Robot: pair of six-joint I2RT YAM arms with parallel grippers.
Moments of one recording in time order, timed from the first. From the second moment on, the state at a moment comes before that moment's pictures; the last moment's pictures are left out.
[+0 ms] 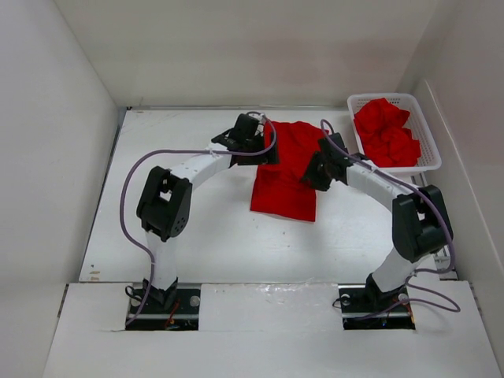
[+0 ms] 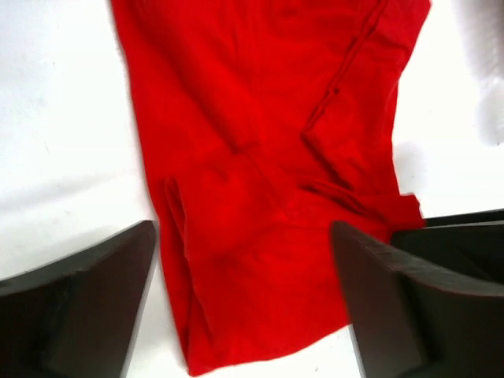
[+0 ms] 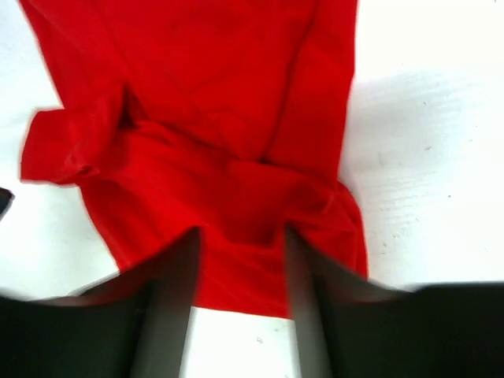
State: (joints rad) left arm -0.55 1.98 1.55 -0.36 0.14 -0.47; right arm 0.36 1.67 1.14 -0.44 -0.02 0.81
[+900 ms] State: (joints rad) left arm -0.53 1.05 0.71 -0.42 -0.02 -0.67; right arm 0.63 1.81 1.30 -0.47 0.09 0.70
